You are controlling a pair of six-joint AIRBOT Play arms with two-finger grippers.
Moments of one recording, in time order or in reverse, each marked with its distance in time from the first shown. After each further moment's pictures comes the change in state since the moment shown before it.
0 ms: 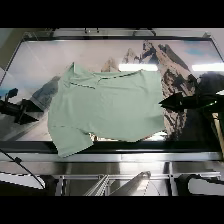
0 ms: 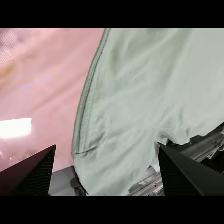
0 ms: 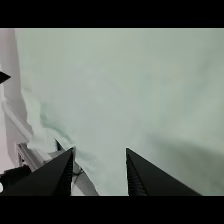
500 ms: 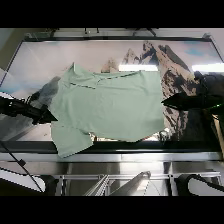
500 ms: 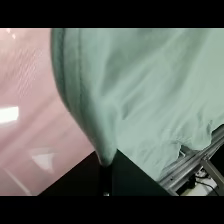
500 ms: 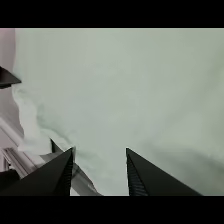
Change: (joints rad) left arm -0.166 -0.069 -0.088 0.005 0.087 0.063; right arm -0.004 0.141 -0.037 -0.046 -0.019 0.029
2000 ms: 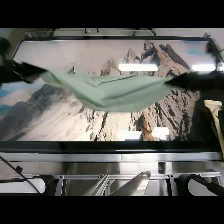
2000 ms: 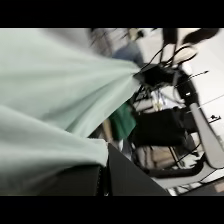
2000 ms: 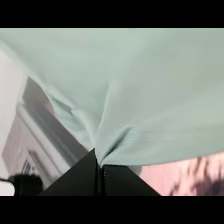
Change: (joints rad) left arm -0.018 0.323 0.237 -0.948 -0.271 0.217; right arm 0.057 0.149 0.322 0.167 0.120 0.054
